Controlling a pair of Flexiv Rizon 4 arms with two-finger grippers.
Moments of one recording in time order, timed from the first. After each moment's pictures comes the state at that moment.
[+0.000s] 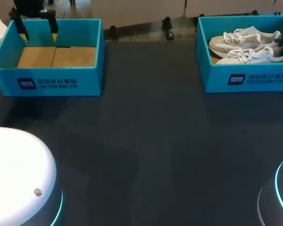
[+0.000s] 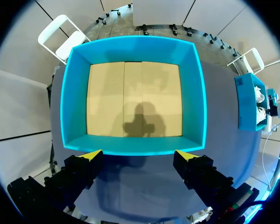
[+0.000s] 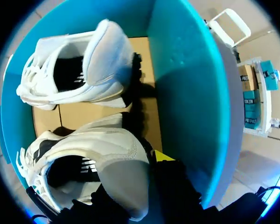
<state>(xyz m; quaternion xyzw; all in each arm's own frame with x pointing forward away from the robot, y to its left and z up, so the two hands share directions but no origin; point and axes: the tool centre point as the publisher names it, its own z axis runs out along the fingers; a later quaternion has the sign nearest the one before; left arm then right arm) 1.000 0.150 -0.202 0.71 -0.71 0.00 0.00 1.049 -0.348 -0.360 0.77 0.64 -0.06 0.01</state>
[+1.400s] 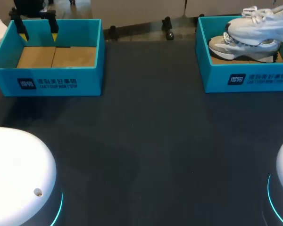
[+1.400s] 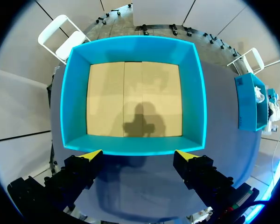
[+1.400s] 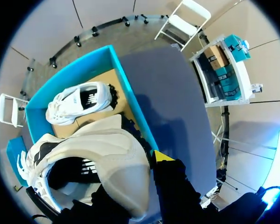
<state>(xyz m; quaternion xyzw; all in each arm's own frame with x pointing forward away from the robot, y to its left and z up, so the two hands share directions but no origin) 1.000 0.150 -0.202 0.71 -0.71 0.00 0.00 1.023 -0.353 -0.186 0.84 0.53 -0.08 0.05</state>
